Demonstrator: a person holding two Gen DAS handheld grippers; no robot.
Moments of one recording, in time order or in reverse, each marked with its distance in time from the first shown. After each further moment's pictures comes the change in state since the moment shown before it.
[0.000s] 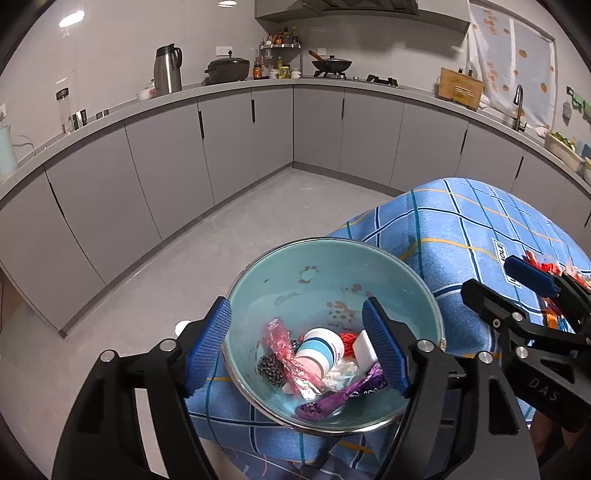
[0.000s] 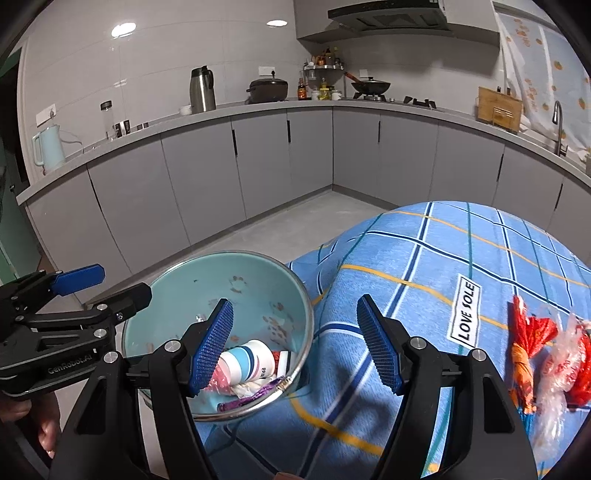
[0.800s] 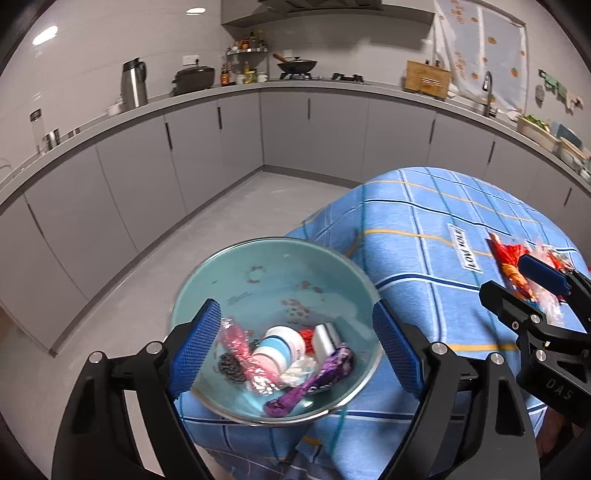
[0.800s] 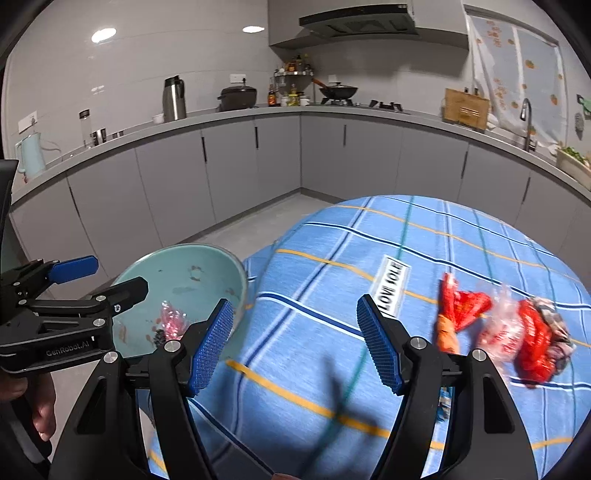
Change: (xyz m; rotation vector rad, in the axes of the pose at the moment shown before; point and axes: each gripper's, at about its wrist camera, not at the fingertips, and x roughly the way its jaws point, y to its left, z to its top) left arm -0.012 -0.055 -0.004 0.085 -0.008 -0.090; right arm -0.052 -0.046 -0.024 0.036 -0.019 -0.114
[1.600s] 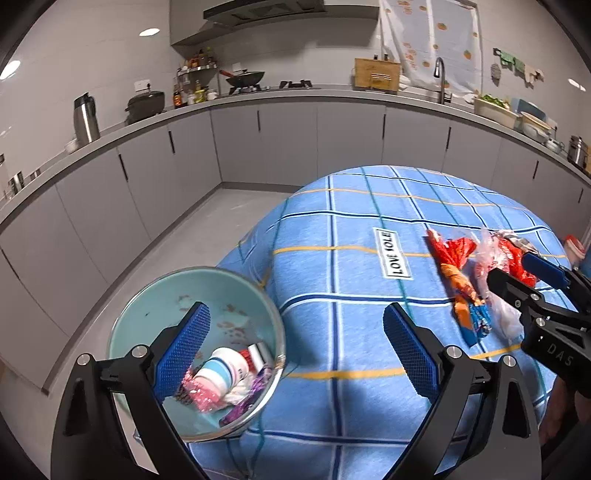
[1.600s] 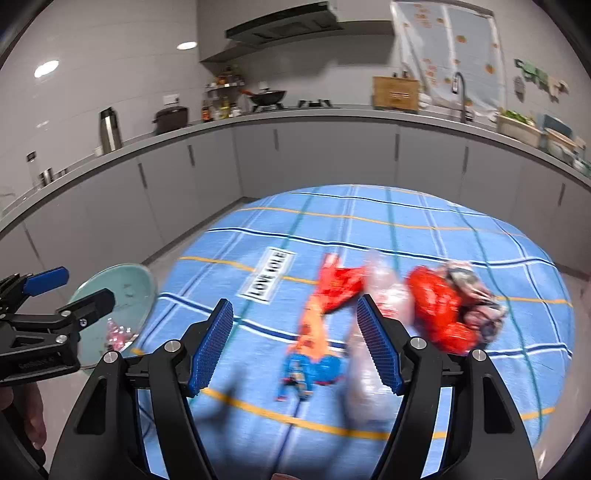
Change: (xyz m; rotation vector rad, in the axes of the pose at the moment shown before) left arm -0.002 -0.089 0.014 0.134 -0.039 -0.095; right arm -0.038 -0.091 -0.021 0.172 -0.026 -0.181
